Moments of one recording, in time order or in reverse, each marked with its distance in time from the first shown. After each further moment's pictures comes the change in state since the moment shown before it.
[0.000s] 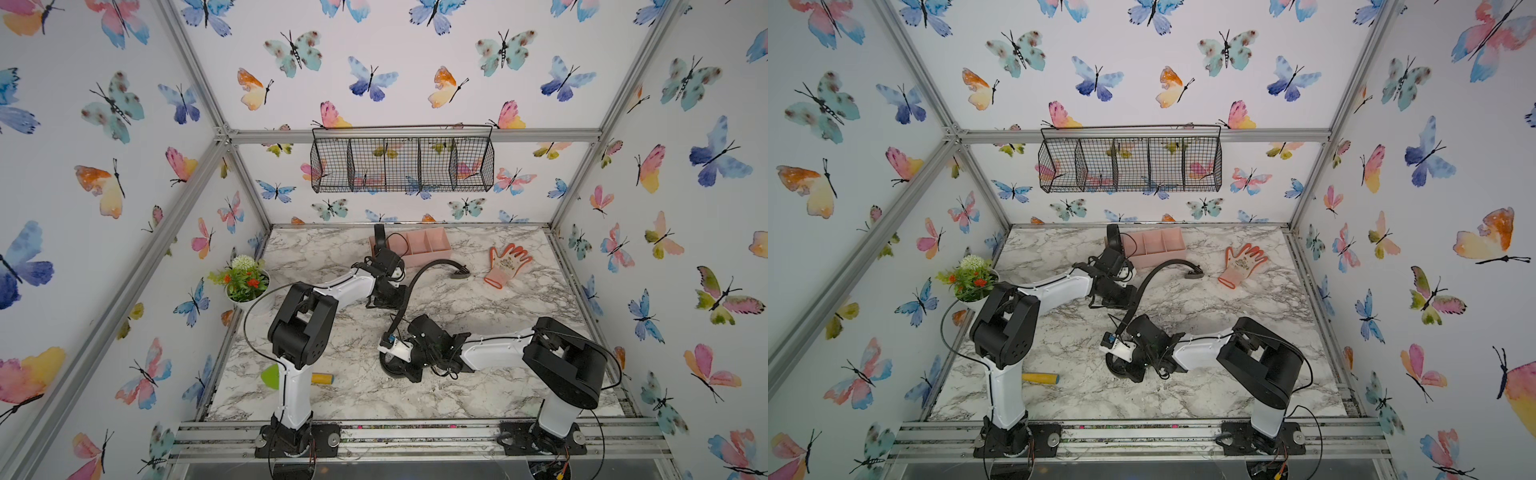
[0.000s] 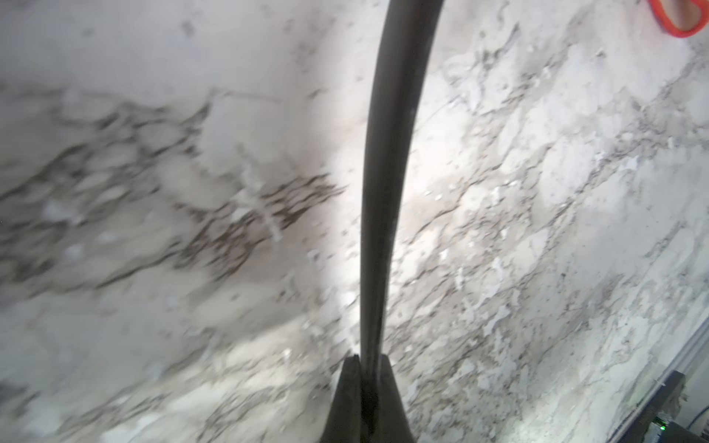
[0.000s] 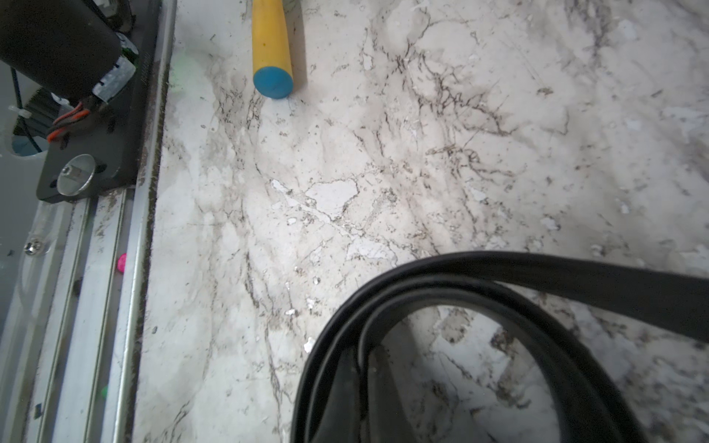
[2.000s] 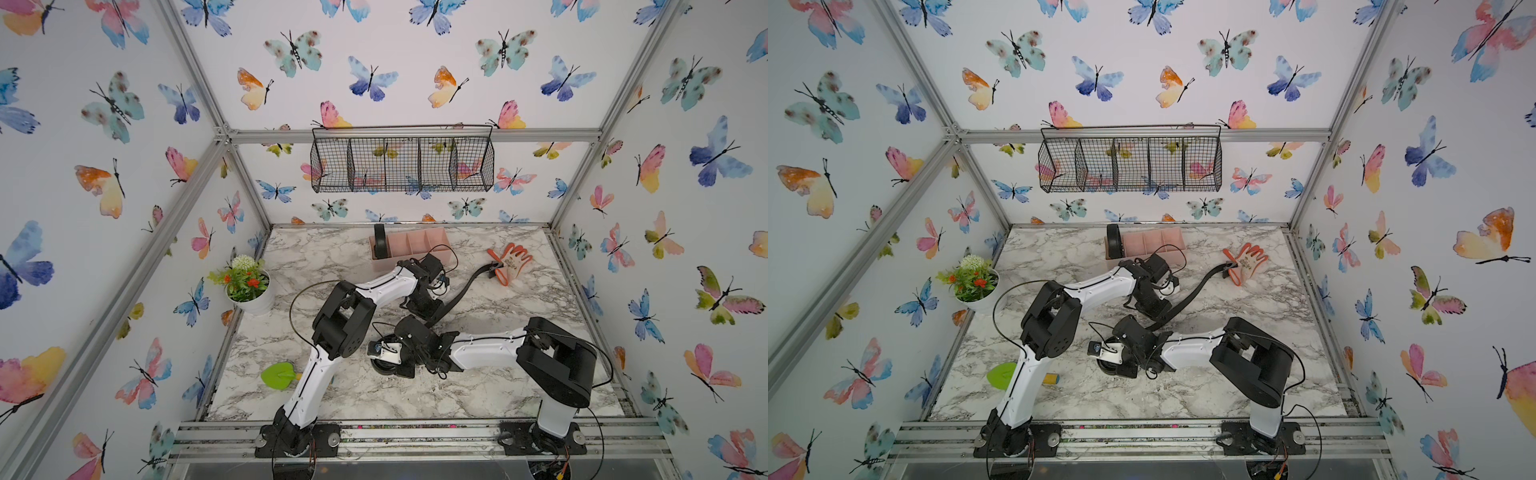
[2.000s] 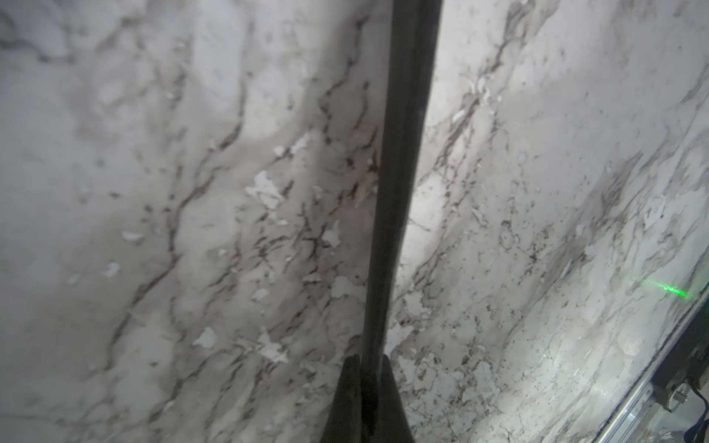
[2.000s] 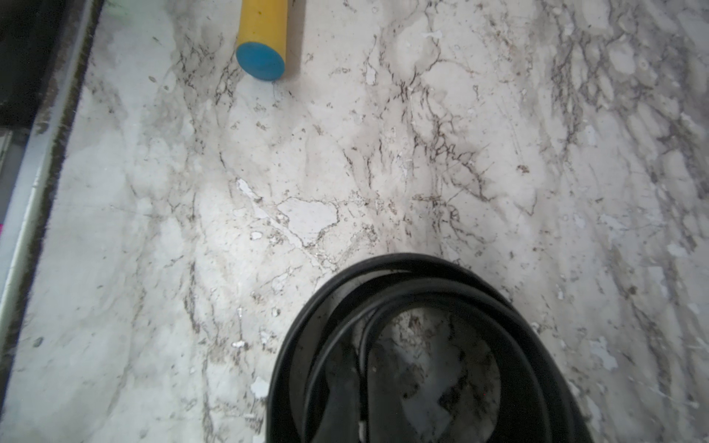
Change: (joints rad) left arm -0.212 0.256 0.367 -0.288 0.021 0.282; right arm 0.053 0.047 0.117 -0.076 0.180 -0.254
